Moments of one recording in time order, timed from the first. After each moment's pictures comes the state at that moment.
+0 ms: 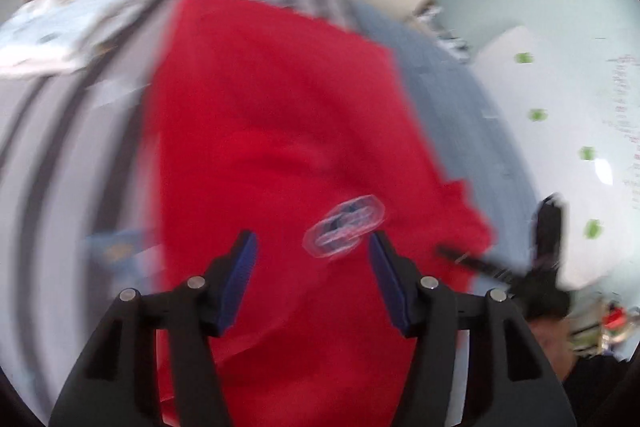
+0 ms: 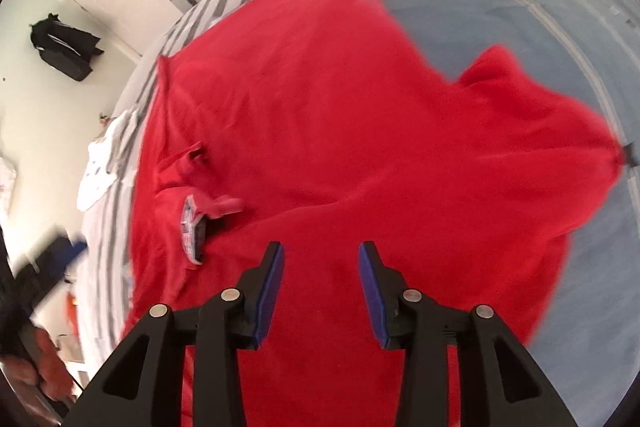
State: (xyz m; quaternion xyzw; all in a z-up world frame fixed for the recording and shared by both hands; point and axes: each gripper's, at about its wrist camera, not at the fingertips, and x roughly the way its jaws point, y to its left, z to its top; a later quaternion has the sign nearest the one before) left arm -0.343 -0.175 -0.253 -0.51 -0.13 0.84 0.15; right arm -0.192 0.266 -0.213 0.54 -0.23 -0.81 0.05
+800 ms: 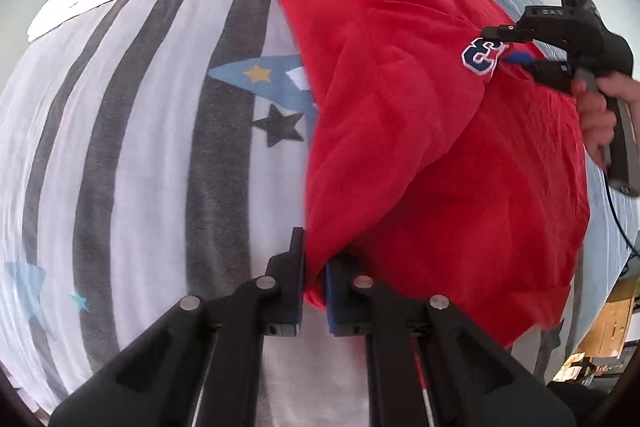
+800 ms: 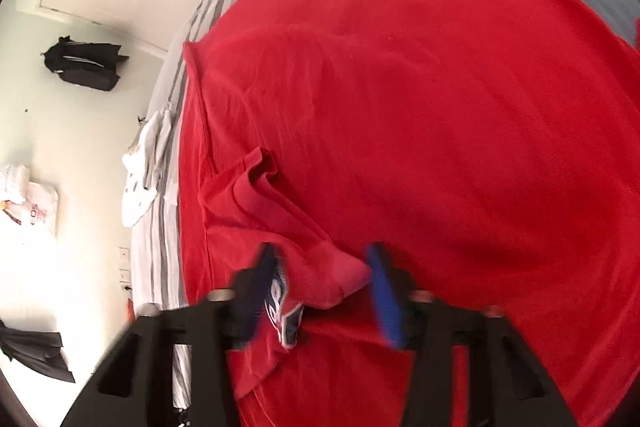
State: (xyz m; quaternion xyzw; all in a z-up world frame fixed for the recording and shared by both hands) left arm -0.273 -0.195 -0.332 -0.58 -0.01 0.81 0.09; right arm -0.281 0.197 -0.254 0.54 -0.31 -0.77 0.11
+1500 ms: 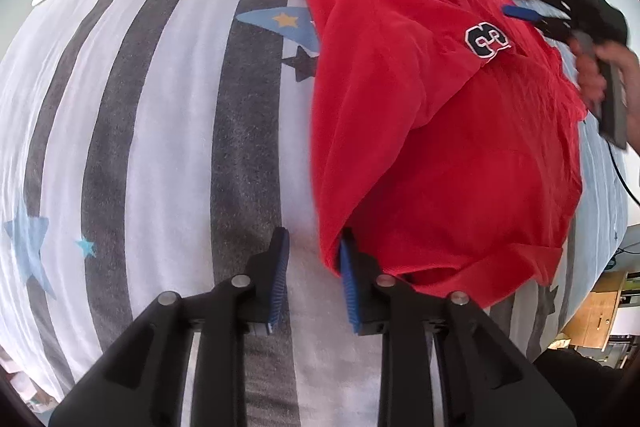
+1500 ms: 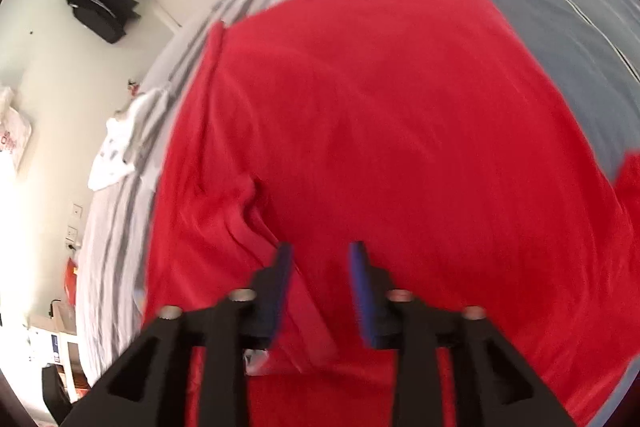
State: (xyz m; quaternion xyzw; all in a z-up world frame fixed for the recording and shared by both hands) left arm -0.258 -0.195 -0.342 -0.62 -0.03 0.78 0.10; right arm -0.315 0.168 -0.224 0.53 -0.17 -0.82 0.12
